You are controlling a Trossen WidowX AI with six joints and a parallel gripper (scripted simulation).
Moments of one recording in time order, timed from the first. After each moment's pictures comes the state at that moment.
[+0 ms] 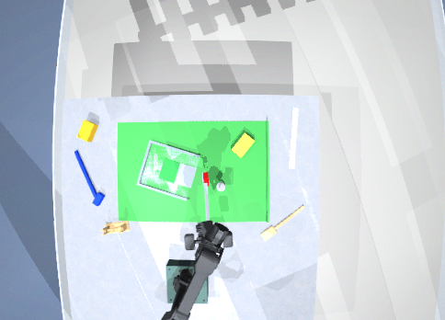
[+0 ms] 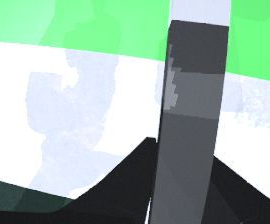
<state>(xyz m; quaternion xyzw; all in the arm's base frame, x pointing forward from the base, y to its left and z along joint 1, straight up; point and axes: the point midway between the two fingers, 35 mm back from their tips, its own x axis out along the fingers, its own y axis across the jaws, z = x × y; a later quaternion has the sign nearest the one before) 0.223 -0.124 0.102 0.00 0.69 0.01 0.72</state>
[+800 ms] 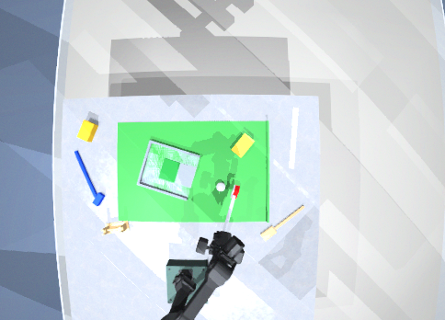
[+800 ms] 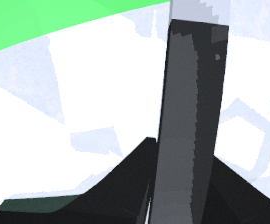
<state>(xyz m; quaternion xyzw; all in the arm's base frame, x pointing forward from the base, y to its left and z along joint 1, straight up) 0.175 -0.167 0.095 0.12 0.69 -0.12 0.70</state>
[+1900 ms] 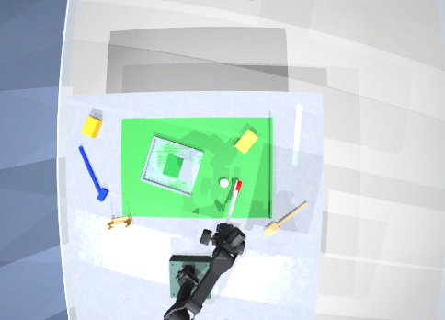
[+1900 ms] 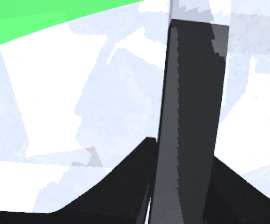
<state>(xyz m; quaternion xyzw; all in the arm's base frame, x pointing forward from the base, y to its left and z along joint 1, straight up) 0.175 -0.167 0.041 0.12 0.69 -0.12 0.70</state>
